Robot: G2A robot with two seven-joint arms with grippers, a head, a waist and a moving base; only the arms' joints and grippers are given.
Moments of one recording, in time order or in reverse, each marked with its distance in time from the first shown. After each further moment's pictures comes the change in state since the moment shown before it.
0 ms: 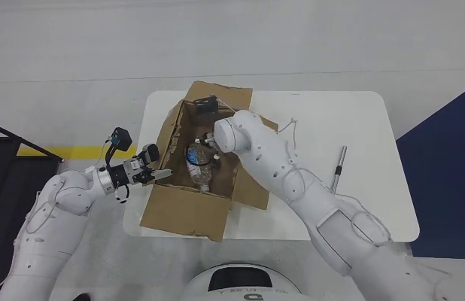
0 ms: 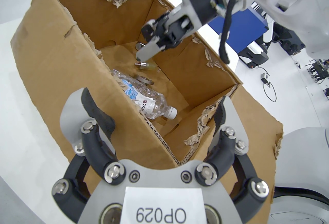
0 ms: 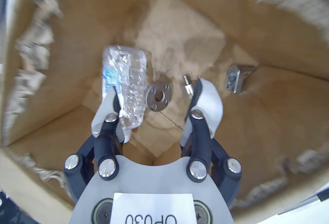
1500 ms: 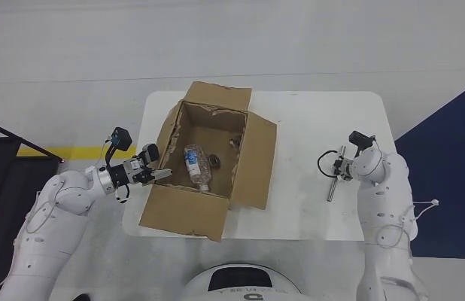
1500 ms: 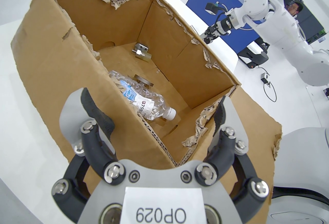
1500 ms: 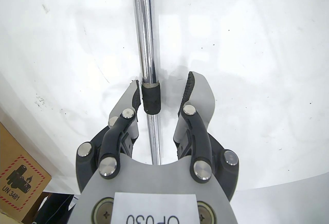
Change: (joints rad) left arm 0.000 0.000 0.000 0.000 0.000 0.000 0.000; right arm -0.527 0.247 0.931 -0.255 -0.327 -0.074 0.209
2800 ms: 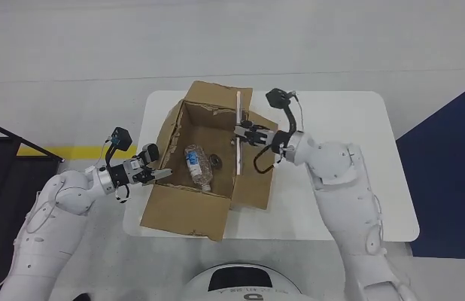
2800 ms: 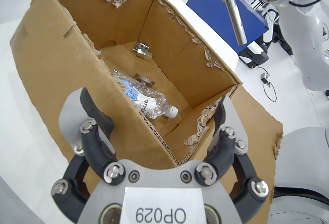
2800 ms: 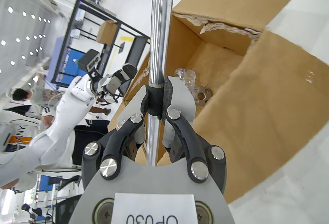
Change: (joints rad) left arm 0.000 0.000 0.000 0.000 0.000 0.000 0.000; right arm 0.069 -0.053 -0.488 -0.343 0.739 -0.235 -0.280
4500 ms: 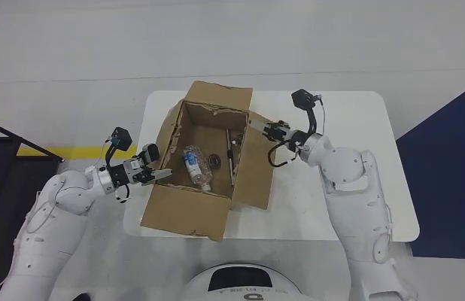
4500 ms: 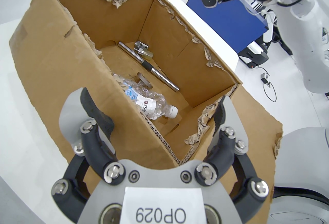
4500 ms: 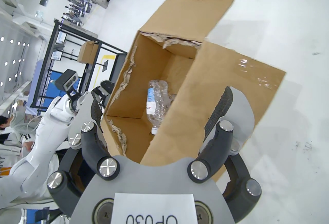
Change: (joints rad) left arm 0.000 0.000 0.000 0.000 0.000 0.000 0.000; right arm -0.107 0.025 0.192 -0.010 -0.015 0.006 -0.076
